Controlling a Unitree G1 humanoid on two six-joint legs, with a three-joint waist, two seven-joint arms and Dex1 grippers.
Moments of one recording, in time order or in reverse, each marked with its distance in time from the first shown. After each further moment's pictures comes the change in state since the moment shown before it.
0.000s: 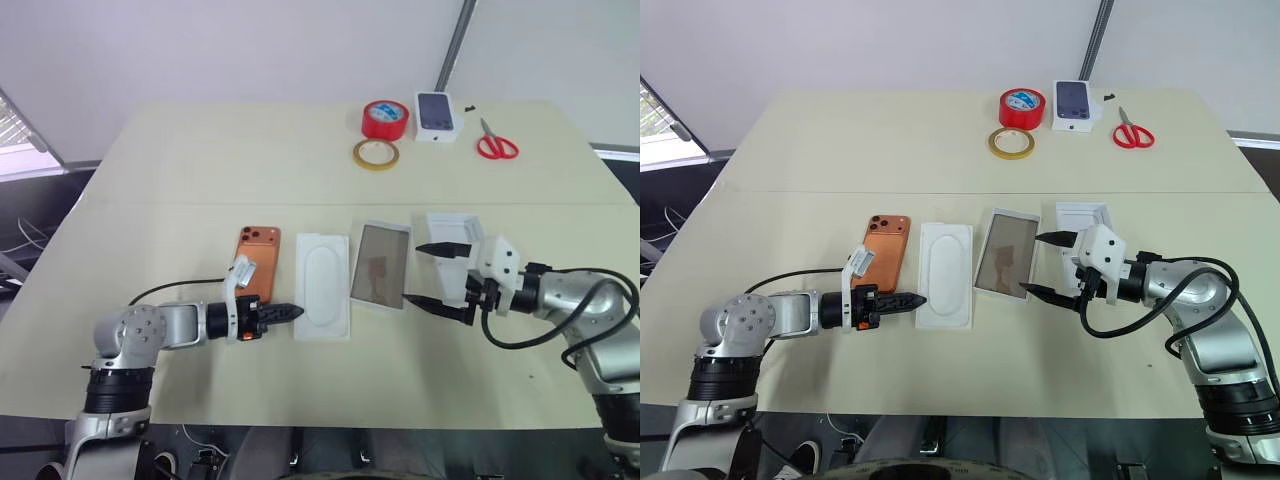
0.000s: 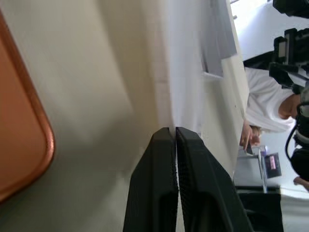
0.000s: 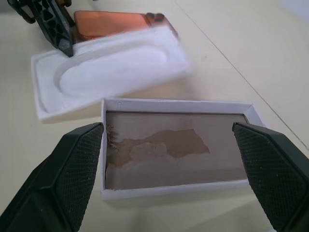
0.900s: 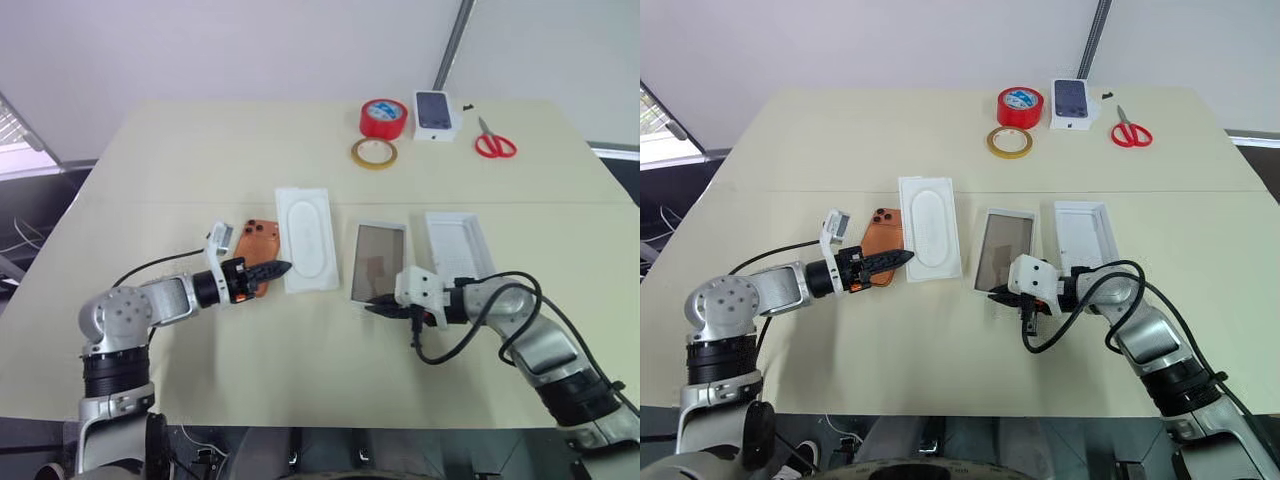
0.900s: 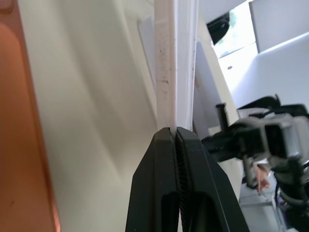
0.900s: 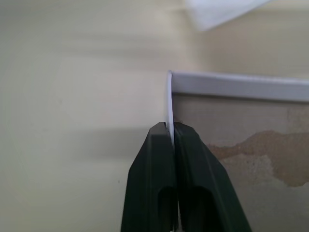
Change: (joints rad) left arm -0.109 -0.054 0.173 0.029 -0.064 -0.054 0.114; right arm -0.119 0.091 0.327 0.111 -0.221 0.004 0.008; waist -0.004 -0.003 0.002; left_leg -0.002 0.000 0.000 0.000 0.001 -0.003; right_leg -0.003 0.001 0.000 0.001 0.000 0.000
